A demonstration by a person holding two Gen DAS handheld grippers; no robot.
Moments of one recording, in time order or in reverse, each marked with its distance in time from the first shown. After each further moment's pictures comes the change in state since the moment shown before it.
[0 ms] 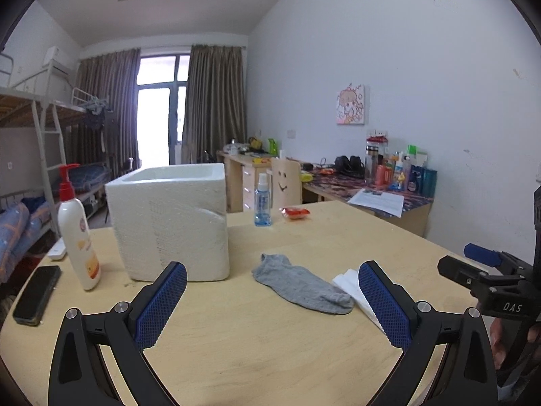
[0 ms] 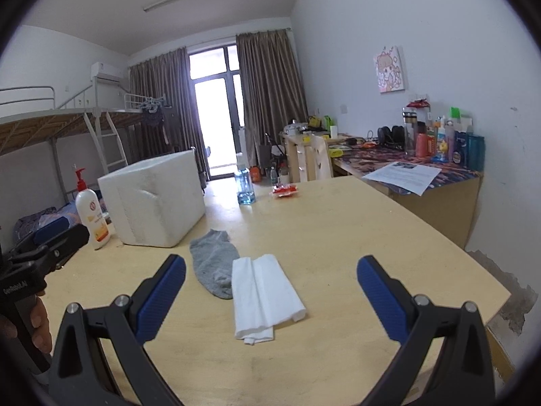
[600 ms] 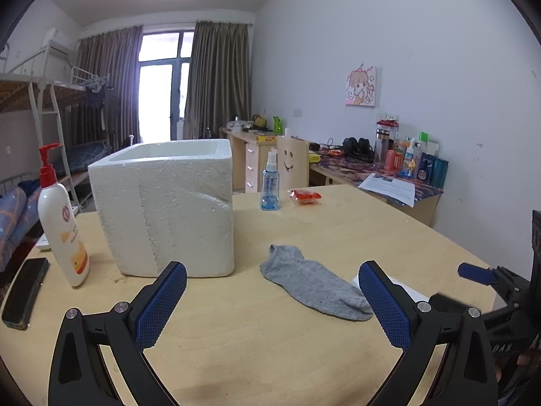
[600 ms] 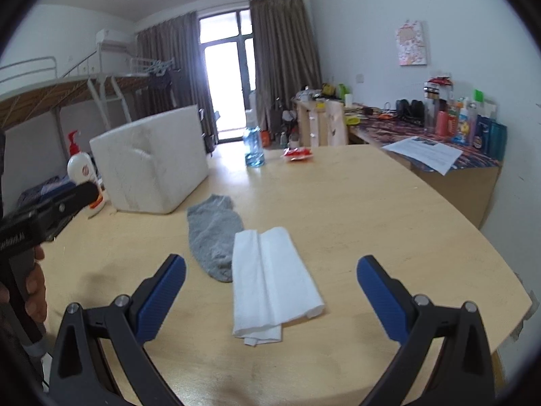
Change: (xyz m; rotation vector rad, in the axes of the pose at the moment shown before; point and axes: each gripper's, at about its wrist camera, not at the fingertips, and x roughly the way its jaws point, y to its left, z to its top) left arm 0.045 0.016 0.006 -0.038 0.101 0.004; right arm 0.046 0.005 -0.008 -0.064 0.163 0.047
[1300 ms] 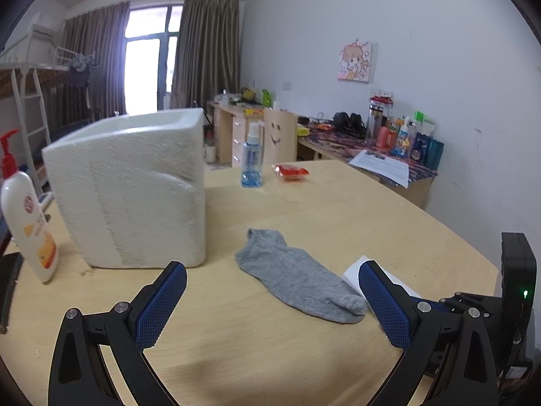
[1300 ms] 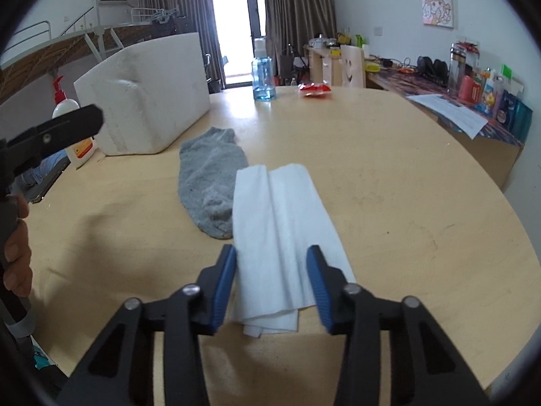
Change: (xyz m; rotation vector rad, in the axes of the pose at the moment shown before) left arm 0.047 -0.016 0.006 -0.009 0.130 -0.054; right arm 0.051 0.001 -0.016 -0.032 0.251 0.030
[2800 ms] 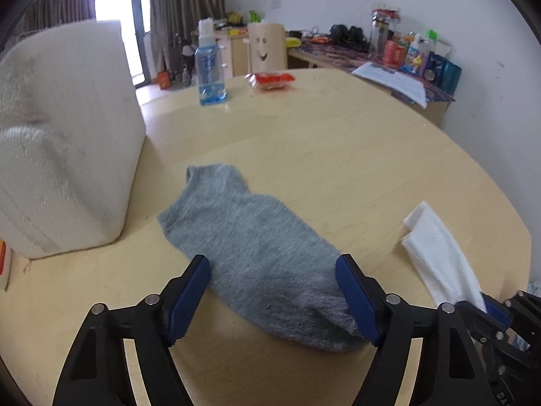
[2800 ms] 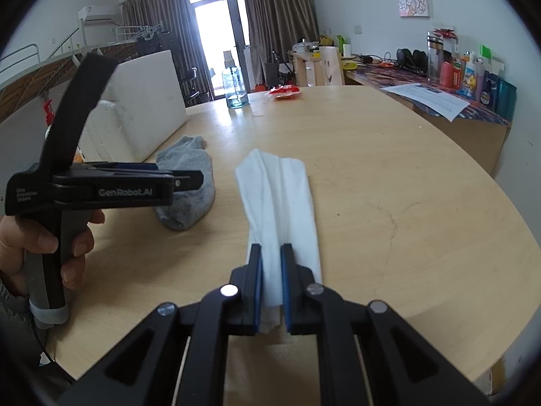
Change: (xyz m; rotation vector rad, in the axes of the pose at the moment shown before) left arm 0.115 -0.039 -0.011 0.068 0.365 0.034; right arm -0.011 -0.033 -0.010 0.074 -0.044 -0.011
